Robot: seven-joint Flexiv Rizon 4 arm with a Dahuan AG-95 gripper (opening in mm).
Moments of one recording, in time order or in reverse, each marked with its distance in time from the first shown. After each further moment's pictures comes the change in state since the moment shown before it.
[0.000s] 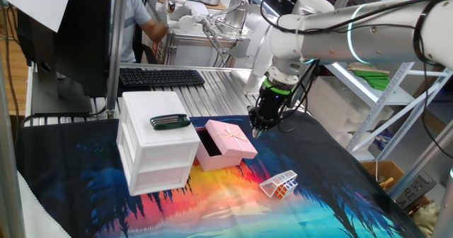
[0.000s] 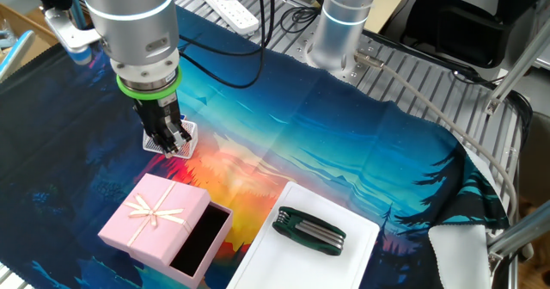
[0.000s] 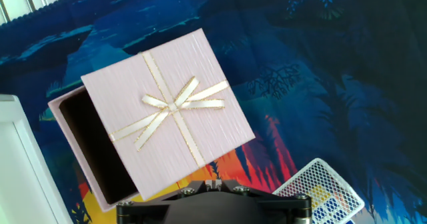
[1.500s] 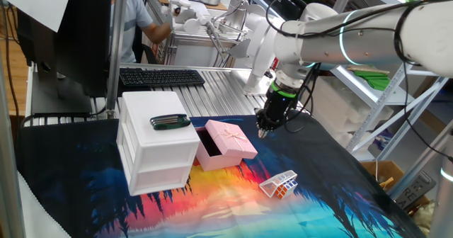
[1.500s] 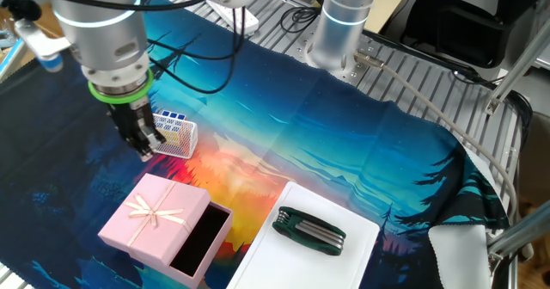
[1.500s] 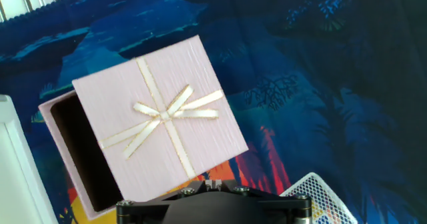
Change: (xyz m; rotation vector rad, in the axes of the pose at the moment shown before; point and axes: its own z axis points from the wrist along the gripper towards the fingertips) arm -0.038 -0.038 0.022 -0.009 -0.010 -0.066
